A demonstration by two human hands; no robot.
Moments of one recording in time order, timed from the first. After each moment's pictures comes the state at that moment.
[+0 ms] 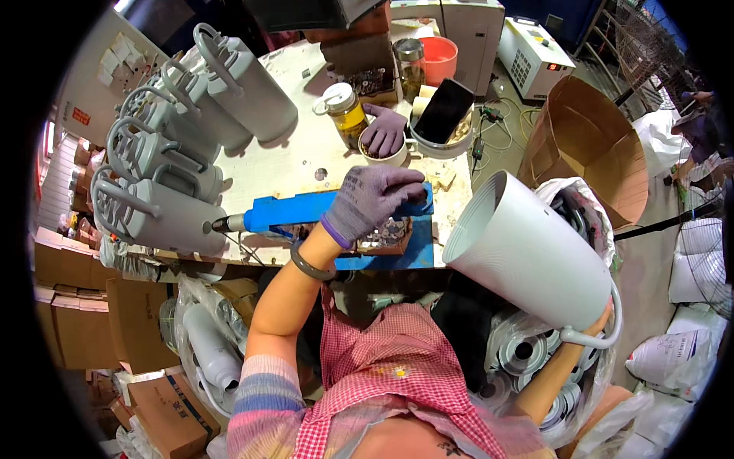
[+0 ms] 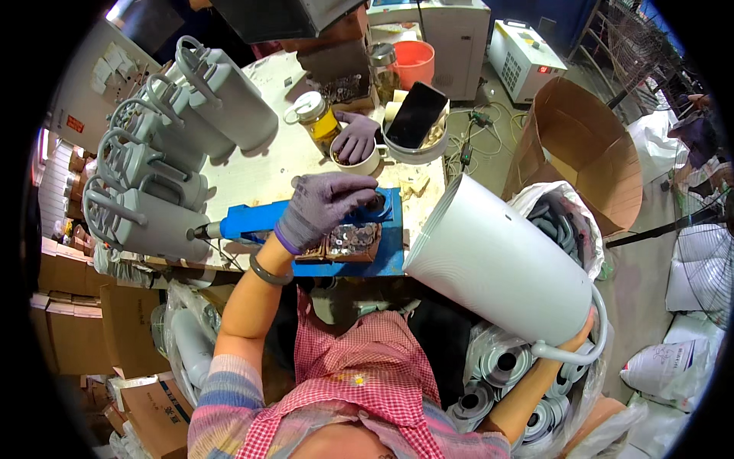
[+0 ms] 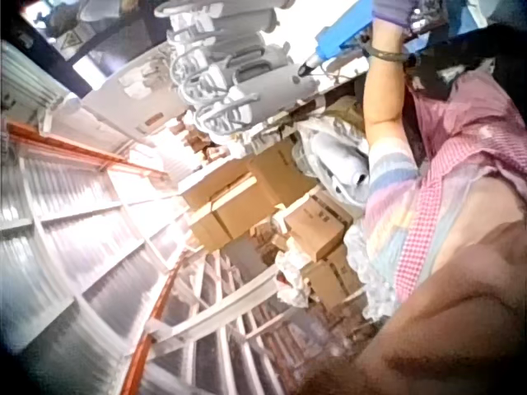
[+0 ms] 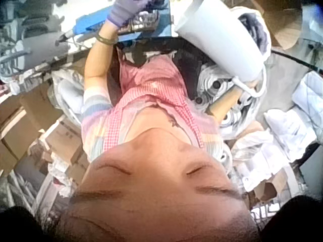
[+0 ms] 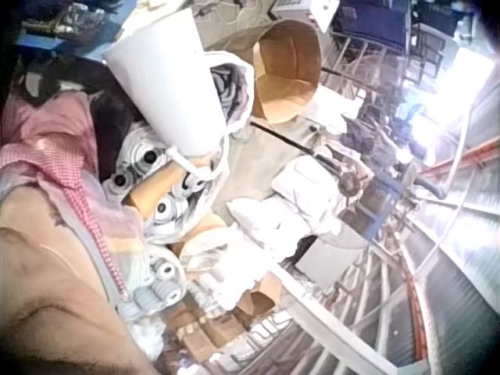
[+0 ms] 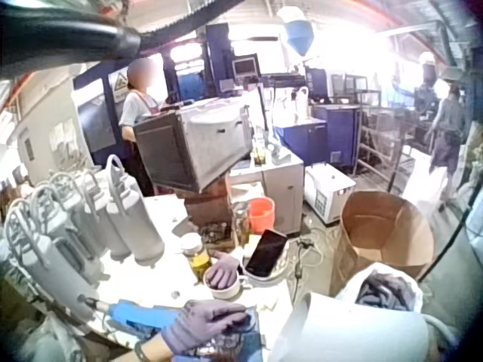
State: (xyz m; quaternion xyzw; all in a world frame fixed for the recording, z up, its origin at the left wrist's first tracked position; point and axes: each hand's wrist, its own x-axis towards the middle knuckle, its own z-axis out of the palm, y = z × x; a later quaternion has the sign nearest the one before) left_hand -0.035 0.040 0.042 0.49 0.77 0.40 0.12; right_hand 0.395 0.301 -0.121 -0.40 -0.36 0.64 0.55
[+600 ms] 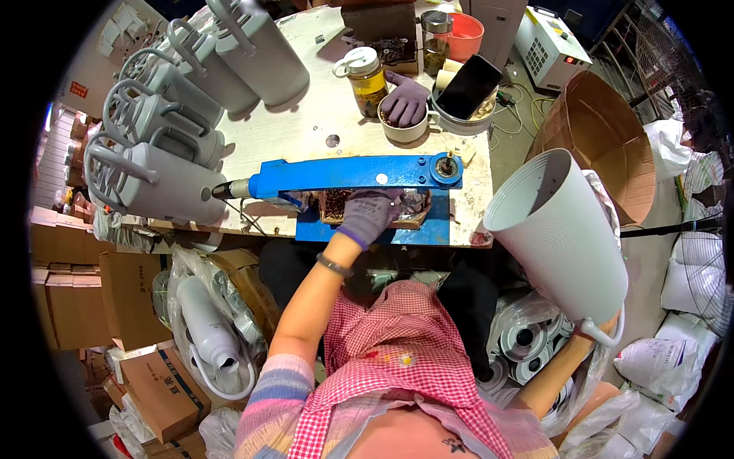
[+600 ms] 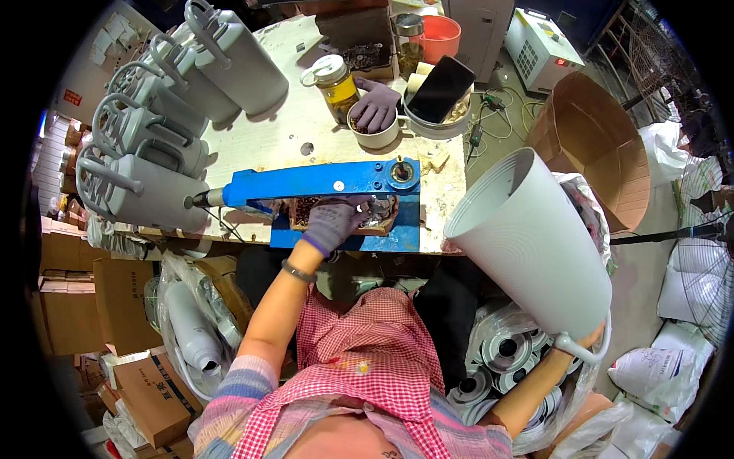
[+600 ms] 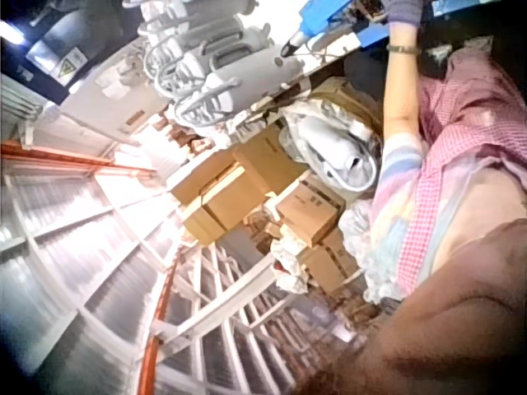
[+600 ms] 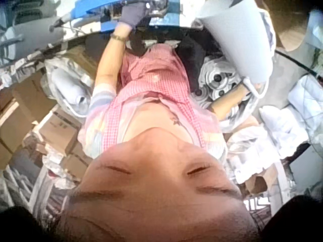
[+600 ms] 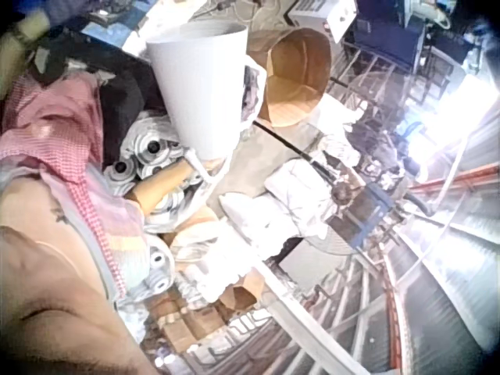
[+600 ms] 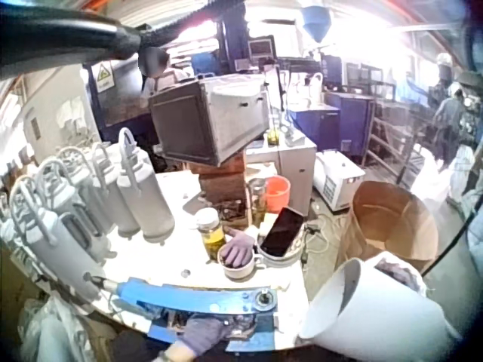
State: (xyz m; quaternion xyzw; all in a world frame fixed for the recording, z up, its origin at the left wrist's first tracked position) left_hand -0.028 -0.027 -0.099 0.42 0.90 0.06 0.08; right_hand 0.465 0.344 -0.169 -0.44 -0.76 0.29 0.39
